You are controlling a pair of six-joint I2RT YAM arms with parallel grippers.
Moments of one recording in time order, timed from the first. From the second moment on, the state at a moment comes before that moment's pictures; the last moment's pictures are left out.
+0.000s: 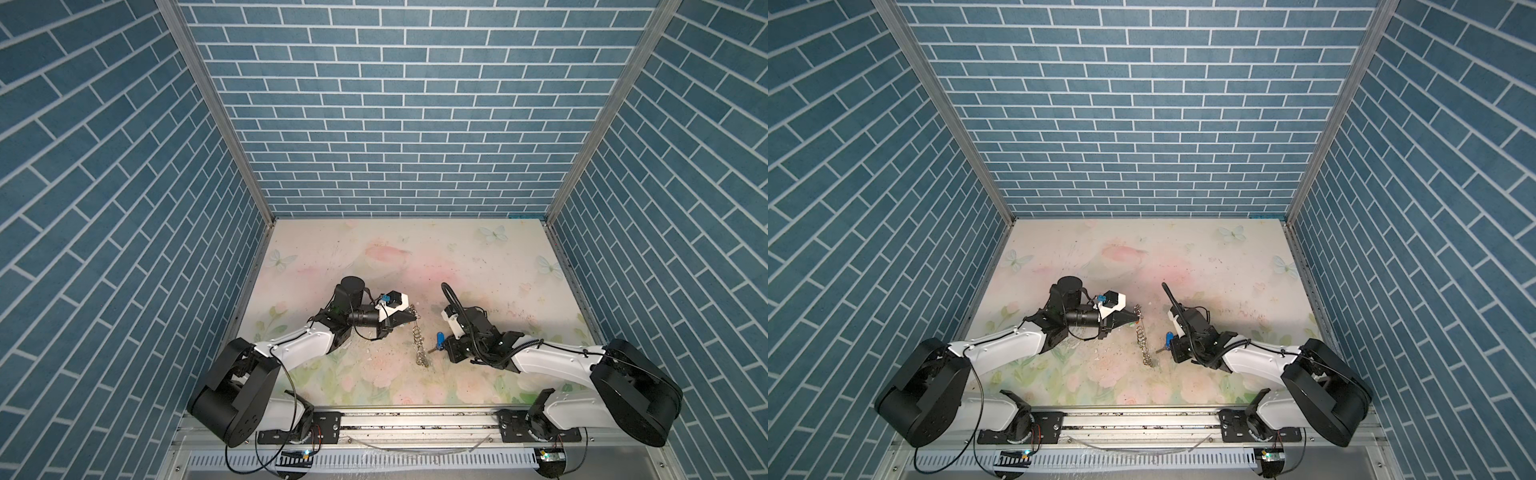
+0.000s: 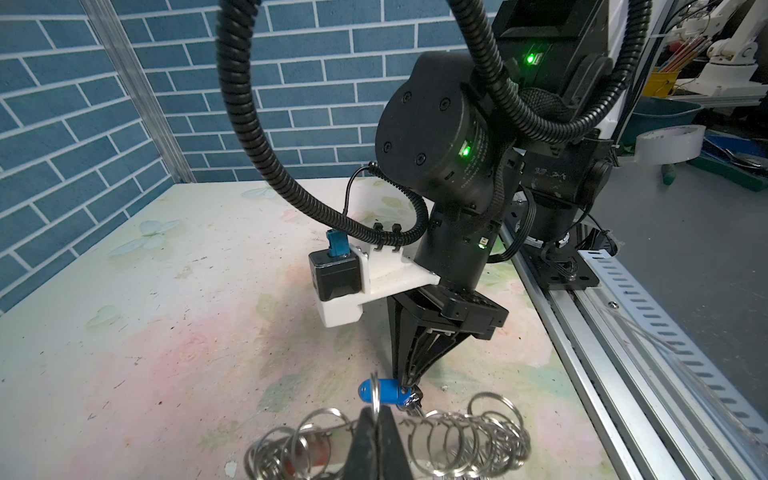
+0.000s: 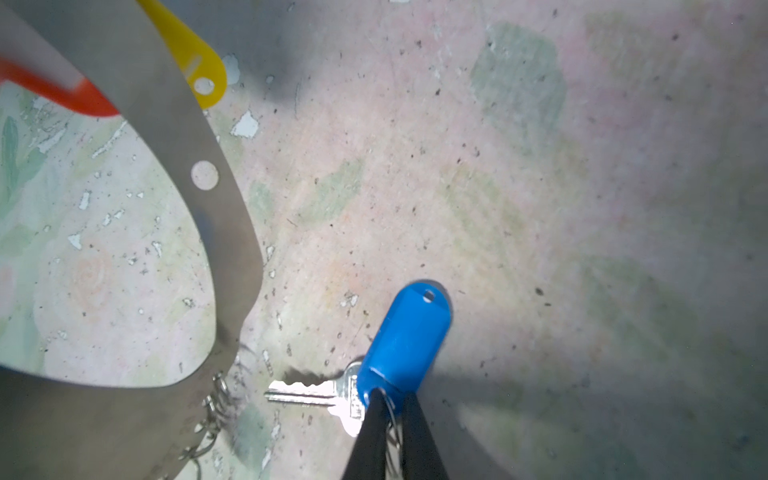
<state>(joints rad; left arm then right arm) -0.53 1.37 0.56 0.40 0.95 0.40 0.83 1.33 0.46 -0.07 -0.12 0.39</state>
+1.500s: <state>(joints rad) -0.53 1.35 0.56 0.39 0.94 0.41 0.79 1.78 1.12 -1.01 -0.07 0.12</state>
